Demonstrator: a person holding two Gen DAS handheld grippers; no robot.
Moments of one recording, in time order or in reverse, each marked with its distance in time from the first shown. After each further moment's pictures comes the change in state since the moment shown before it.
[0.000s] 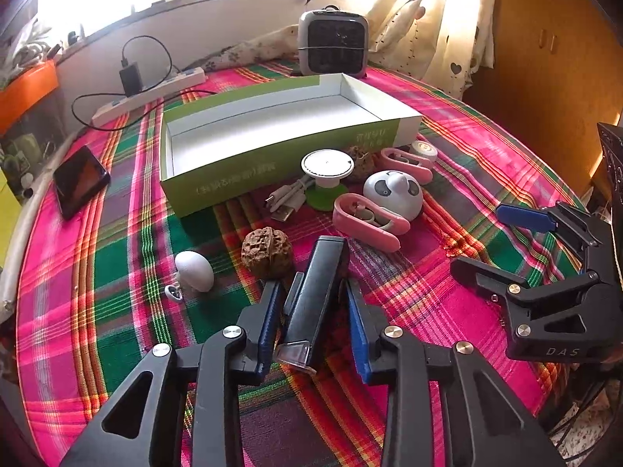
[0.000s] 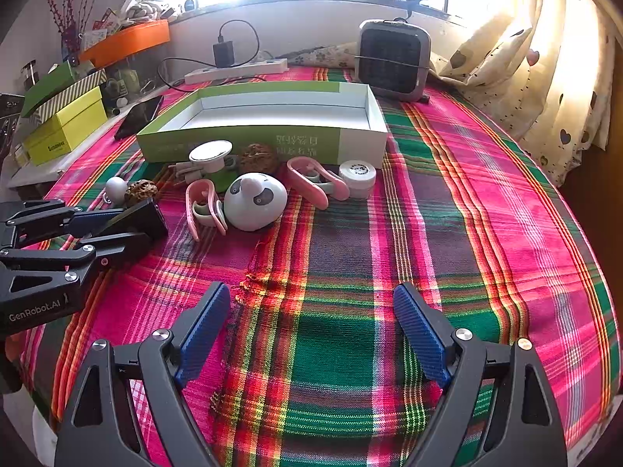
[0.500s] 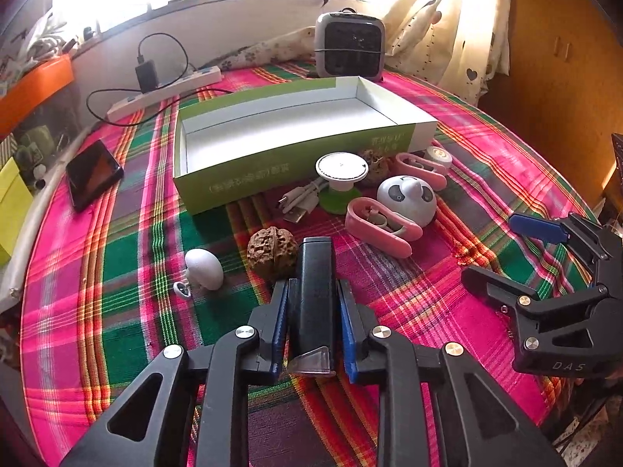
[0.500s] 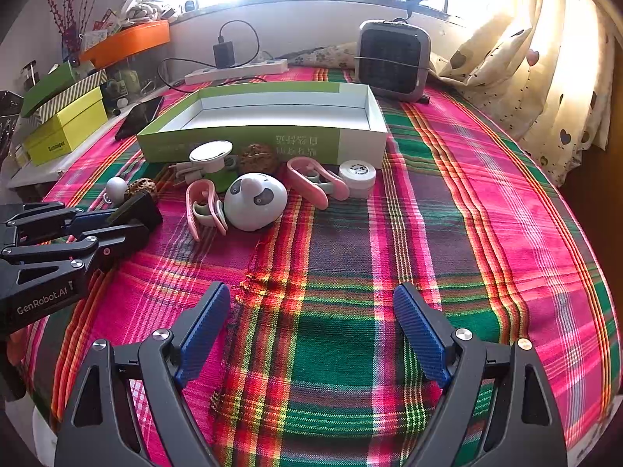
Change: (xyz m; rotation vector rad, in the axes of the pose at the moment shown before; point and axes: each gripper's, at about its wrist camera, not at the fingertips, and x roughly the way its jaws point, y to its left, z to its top) left arm 0.000 -0.001 0.000 -0.040 -0.008 0.054; right arm -0.001 0.001 0.000 0.000 0.000 0.000
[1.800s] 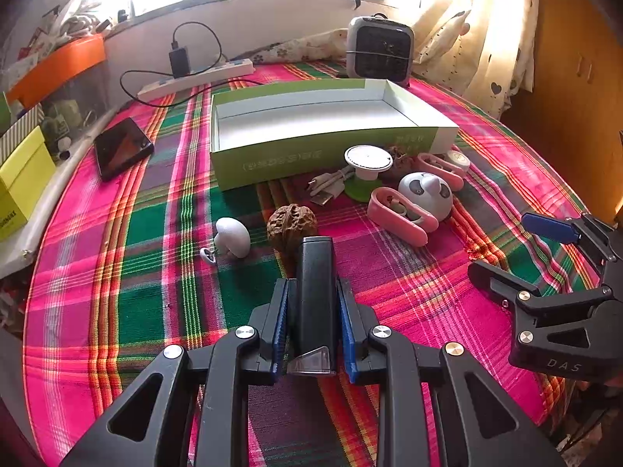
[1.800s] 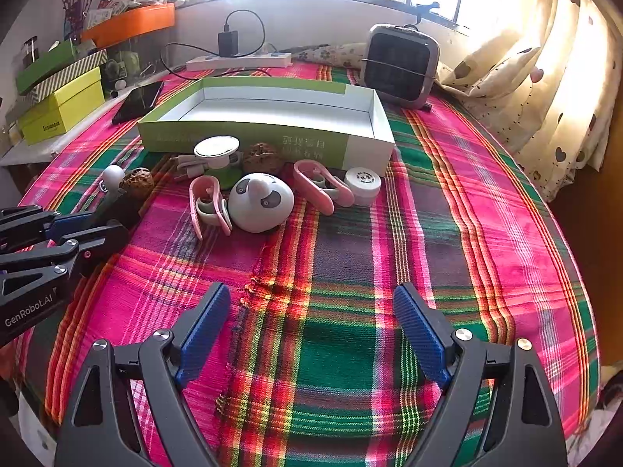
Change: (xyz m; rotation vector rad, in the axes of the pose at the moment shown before) left arm -0.011 0.007 -0.013 -0.097 -0.004 0.059; right arm -0.001 0.013 0.007 -0.069 0.029 -0.057
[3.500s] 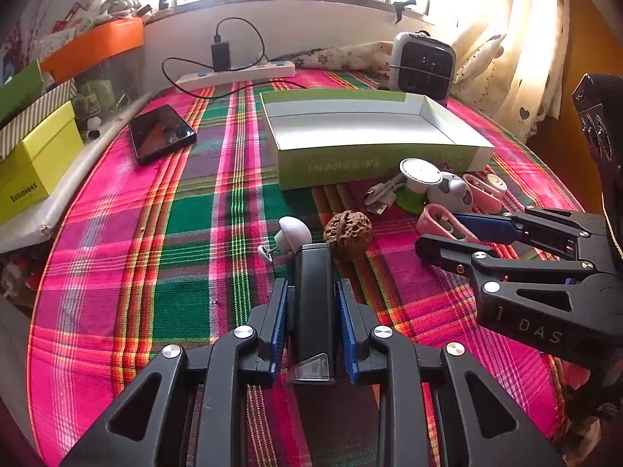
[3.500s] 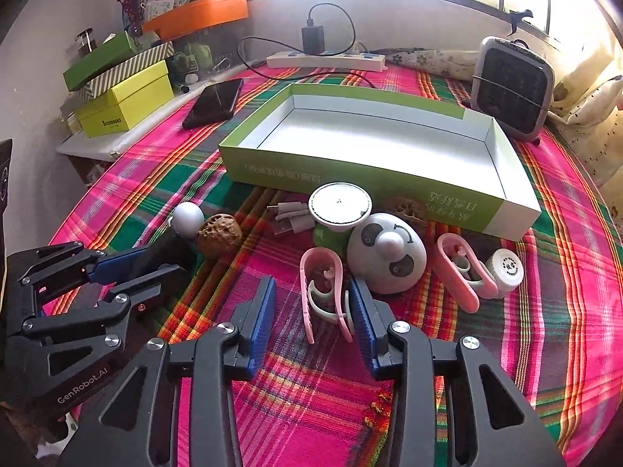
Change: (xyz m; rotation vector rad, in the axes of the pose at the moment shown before) left arm 0.001 0.022 0.000 -0.093 -0.023 0.074; right arm 0.035 0.048 0.047 -0.094 0.022 0.289
